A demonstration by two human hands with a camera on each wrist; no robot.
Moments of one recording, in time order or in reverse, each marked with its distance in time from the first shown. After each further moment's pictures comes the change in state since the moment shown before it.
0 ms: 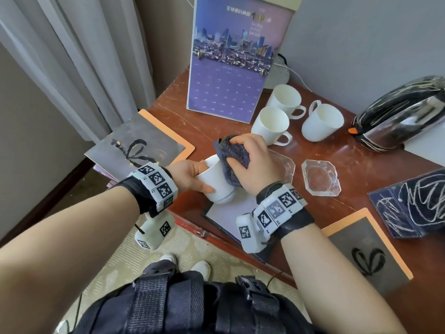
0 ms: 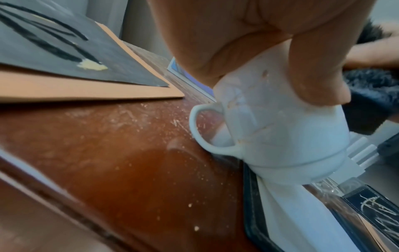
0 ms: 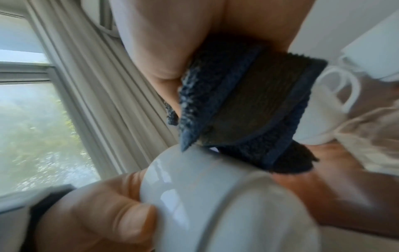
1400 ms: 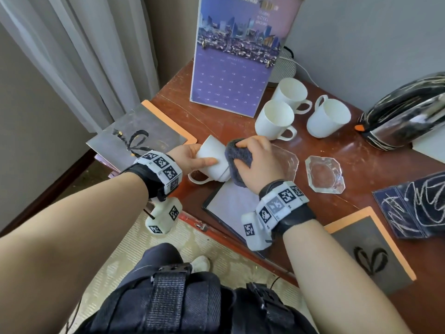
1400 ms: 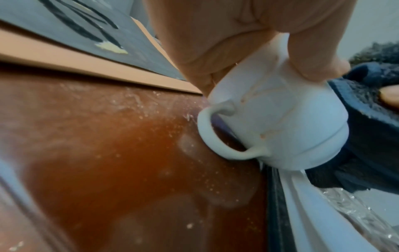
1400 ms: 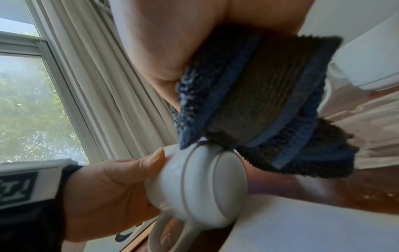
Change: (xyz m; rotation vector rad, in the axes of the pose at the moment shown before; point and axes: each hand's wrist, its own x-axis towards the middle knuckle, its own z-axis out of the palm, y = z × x) left_hand 0.006 0.010 0.000 -0.039 0.334 -0.127; right_hand -0.004 0.013 0.000 -0.188 -0.095 0.091
